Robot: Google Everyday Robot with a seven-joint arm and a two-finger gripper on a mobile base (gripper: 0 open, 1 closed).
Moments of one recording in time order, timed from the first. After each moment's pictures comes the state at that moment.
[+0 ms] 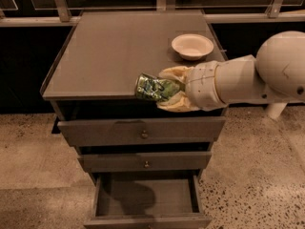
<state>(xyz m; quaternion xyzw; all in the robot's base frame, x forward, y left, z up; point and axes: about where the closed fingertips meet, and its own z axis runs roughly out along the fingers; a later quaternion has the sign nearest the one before) 0.505 -0.046 0.891 -0.66 0.59 0.08 0.47</state>
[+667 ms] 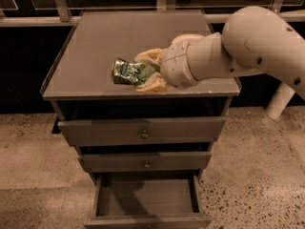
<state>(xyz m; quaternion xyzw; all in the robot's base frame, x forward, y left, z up) 0.543 0.010 0.913 -0.68 0.55 0.11 0.47</state>
